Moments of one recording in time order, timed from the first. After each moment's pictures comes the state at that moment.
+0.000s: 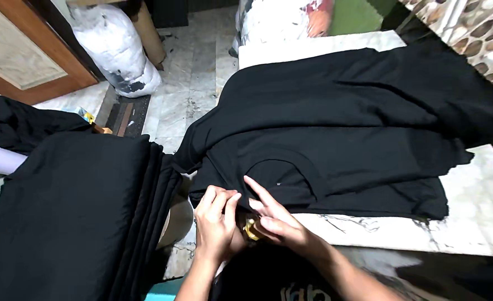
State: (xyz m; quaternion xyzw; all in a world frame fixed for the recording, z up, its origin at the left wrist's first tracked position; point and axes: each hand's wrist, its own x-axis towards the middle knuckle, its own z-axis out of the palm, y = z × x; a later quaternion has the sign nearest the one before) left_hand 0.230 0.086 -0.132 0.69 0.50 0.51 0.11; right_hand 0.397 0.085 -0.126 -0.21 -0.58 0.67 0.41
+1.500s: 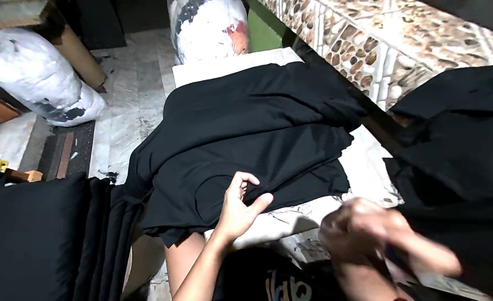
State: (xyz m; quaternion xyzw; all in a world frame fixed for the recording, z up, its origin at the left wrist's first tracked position) left_hand 0.361 0.132 -0.136 0.60 0.24 0.49 0.58; right_hand 0.524 0.047 -0.089 -0.45 -0.66 -0.10 0.59
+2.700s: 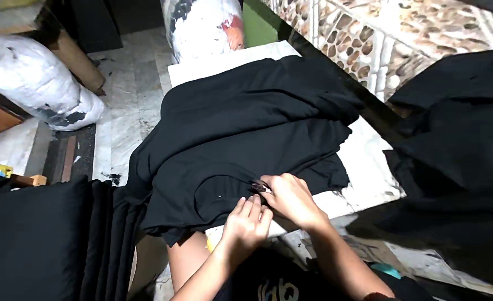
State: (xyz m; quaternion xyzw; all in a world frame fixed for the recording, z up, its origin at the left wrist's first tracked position) left_hand 0.359 0.098 -0.160 0.90 0.25 0.36 -0.01; right_hand 0.505 0.100 -0.085 -0.73 -0.64 0.22 0.11
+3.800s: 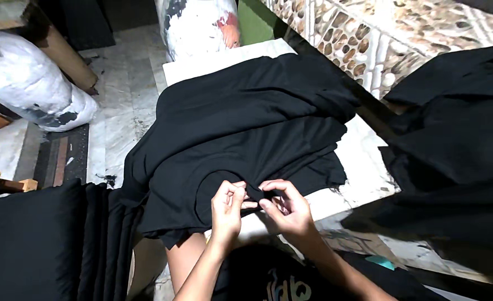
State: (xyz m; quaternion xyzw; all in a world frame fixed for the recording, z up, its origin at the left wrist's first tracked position) left_hand 0.354 0.117 -0.138 0.48 0.32 0.51 0.63; right_hand 0.486 0.066 -0.141 -0.54 -0.57 0.20 0.59
